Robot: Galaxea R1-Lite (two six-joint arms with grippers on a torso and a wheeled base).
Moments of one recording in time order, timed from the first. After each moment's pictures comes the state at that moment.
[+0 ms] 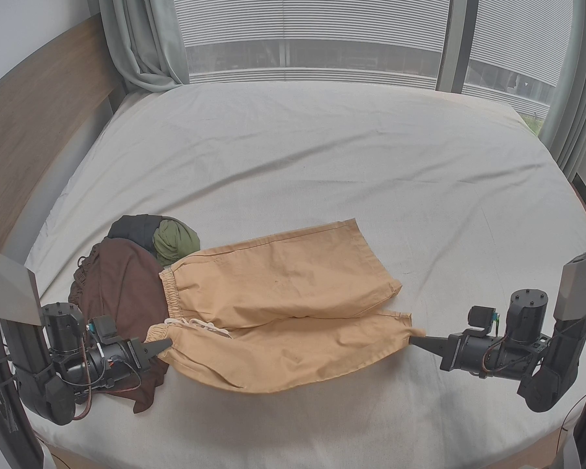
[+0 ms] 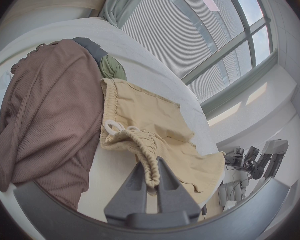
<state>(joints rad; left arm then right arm) -0.01 2.16 -0.12 -1.55 -0.56 -0.45 0.28 2.12 -0.17 -1.54 0.49 0.46</state>
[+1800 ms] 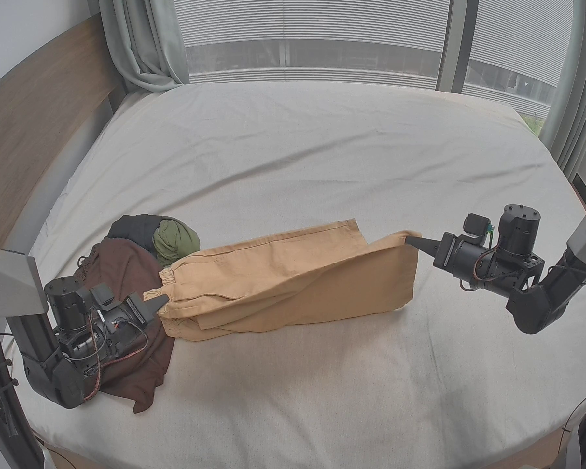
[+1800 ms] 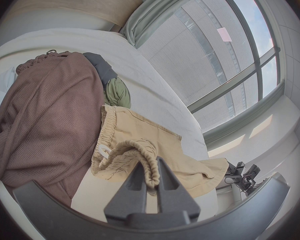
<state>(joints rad) -0.07 2.12 -0.28 -1.55 -0.35 -0.74 0.21 2.05 -0.75 -1.15 0.49 0.54</state>
